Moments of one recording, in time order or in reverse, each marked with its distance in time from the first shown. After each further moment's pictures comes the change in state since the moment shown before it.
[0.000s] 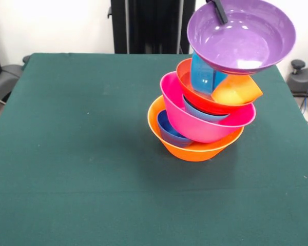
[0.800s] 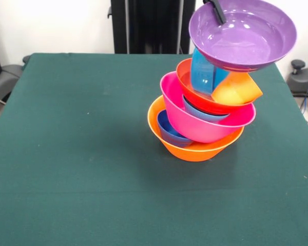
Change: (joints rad) arm -0.010 0.010 0.000 0.003 -0.005 0.000 -0.100
